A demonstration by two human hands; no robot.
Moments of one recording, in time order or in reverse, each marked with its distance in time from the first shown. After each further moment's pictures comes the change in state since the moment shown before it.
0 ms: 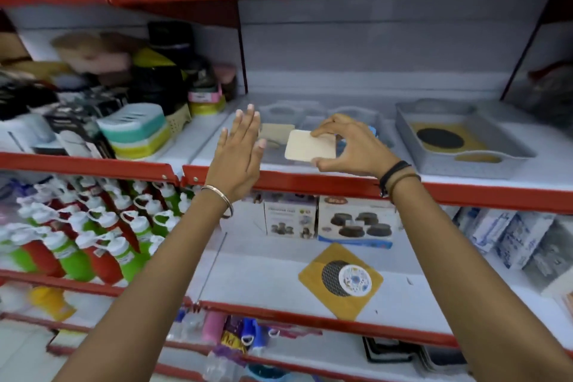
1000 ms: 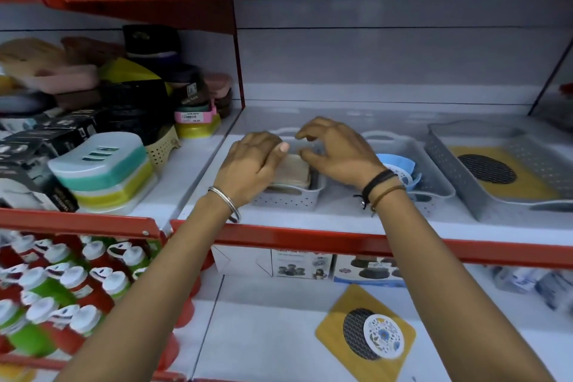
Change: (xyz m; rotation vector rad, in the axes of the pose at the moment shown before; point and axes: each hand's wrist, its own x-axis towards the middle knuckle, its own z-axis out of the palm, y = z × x) left_hand 0.102 -0.058 0.025 -0.104 -0.079 0.159; right_hand 0.122 0.008 0.043 -0.115 0.105 -0.008
